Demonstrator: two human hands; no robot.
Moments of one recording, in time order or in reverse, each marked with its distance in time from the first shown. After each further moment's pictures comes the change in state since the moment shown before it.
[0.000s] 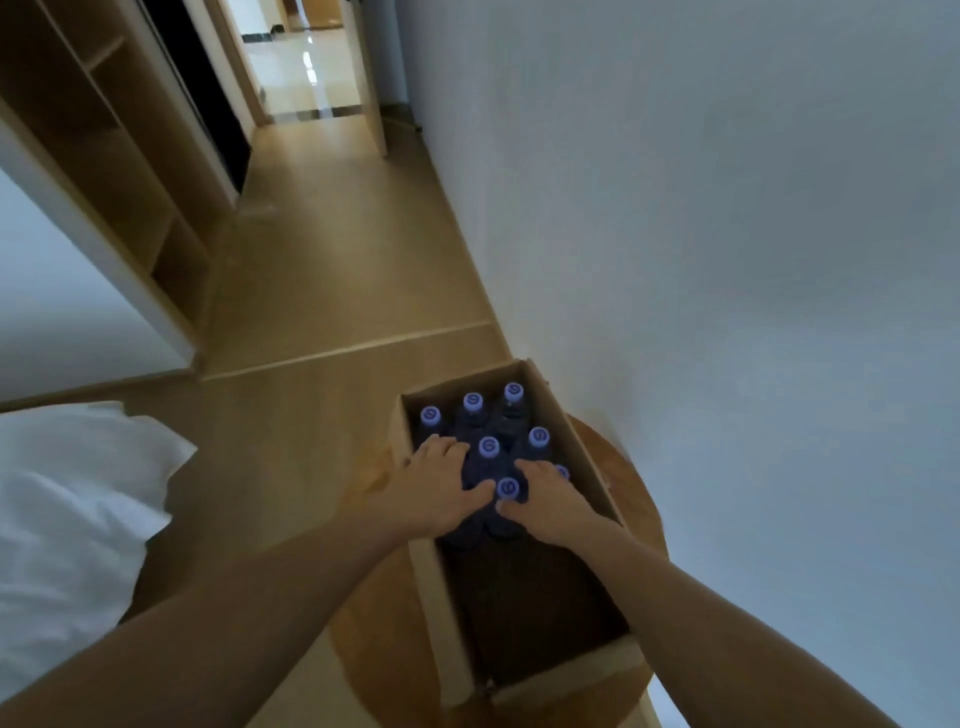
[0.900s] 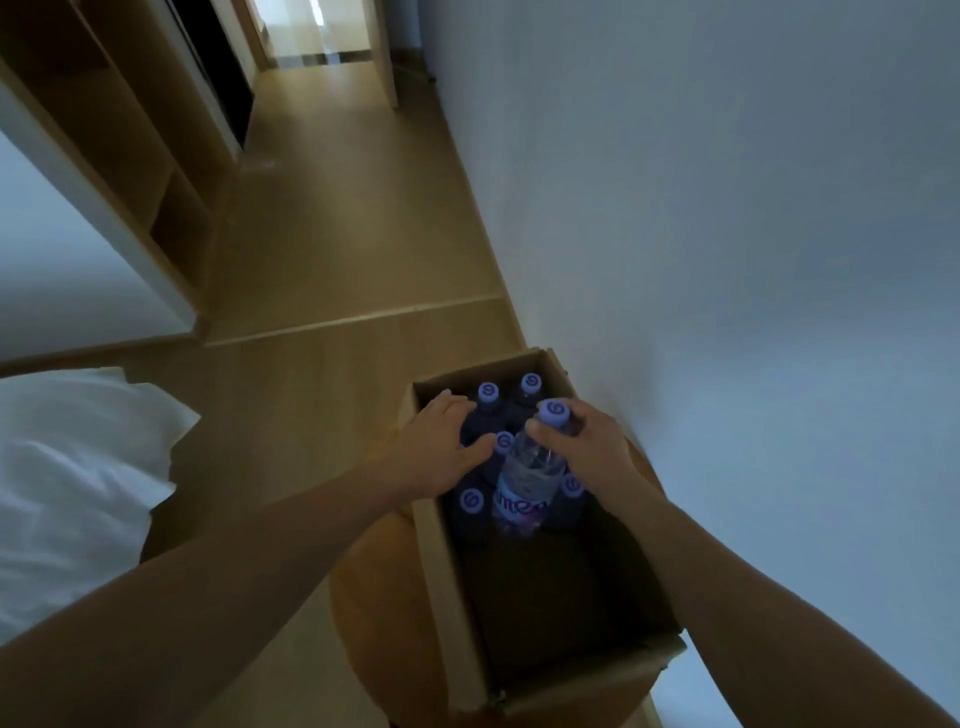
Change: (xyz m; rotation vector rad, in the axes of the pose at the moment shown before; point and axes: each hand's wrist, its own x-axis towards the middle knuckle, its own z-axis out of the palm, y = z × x) left_hand 0.032 -0.020 -0.031 -0.186 0.068 0.055; right_hand 0.012 -0.017 -0.053 0.586 0.326 -0.054
